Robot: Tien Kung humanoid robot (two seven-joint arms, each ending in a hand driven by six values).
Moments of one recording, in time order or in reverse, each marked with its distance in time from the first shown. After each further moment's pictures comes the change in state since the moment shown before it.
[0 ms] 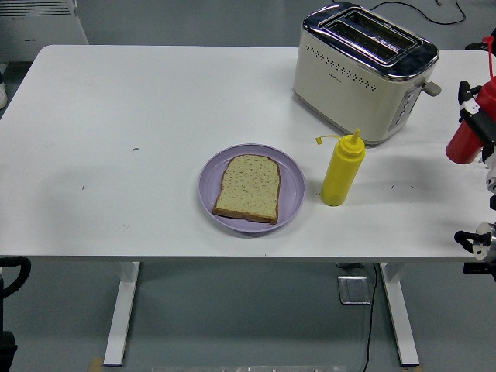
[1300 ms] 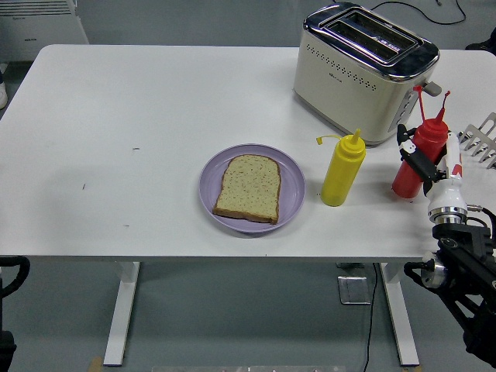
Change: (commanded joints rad) left arm -0.002 0.001 -0.004 0.000 0.000 0.000 0.001; right arm 0.044 0.079 -0.270 -0.142 0.144 -0.048 0.124
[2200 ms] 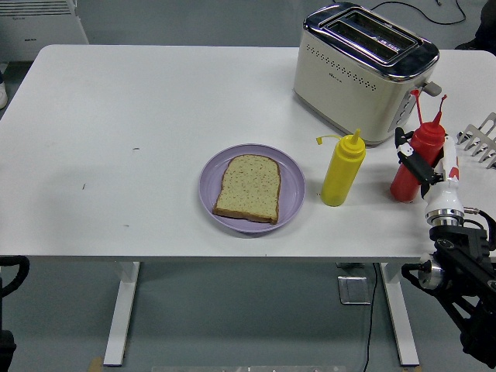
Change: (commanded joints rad) left arm -0.002 -0.001 -0.004 -0.001 0.002 0.001 0.000; right arm 0.006 0.010 -0.014 -0.029 0.019 0.005 0.019
